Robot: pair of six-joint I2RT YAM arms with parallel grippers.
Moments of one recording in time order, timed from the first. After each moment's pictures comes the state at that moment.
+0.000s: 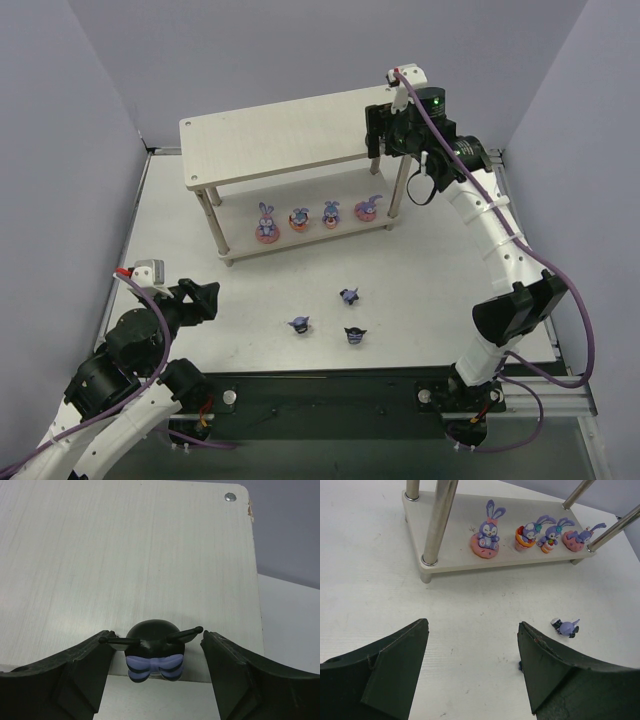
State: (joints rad) left arm -0.74 0.20 0.71 -0.76 -0.55 -0.52; right arm 0.41 1.70 1.96 -0.66 0.10 0.01
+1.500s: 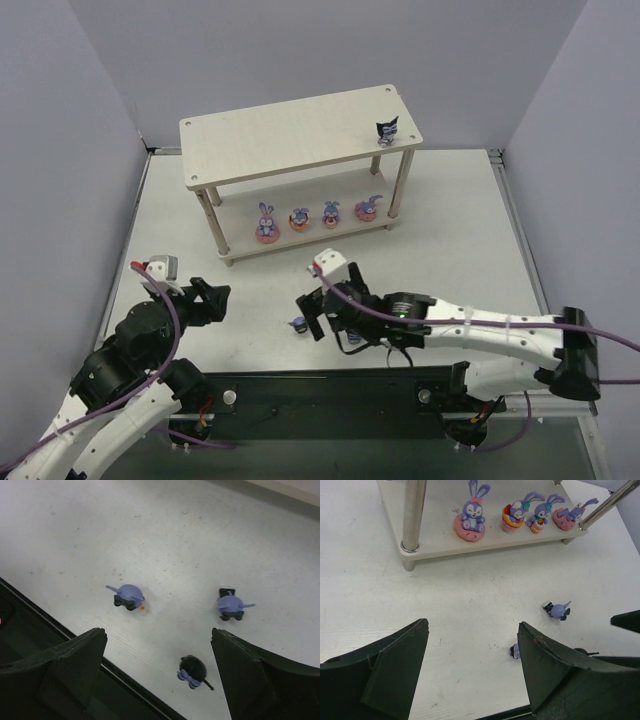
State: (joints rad) left arm -0.74 0.26 0.71 -0.76 -0.45 -0.54; right arm 1.24 1.19 0.94 -0.49 0.47 0.42
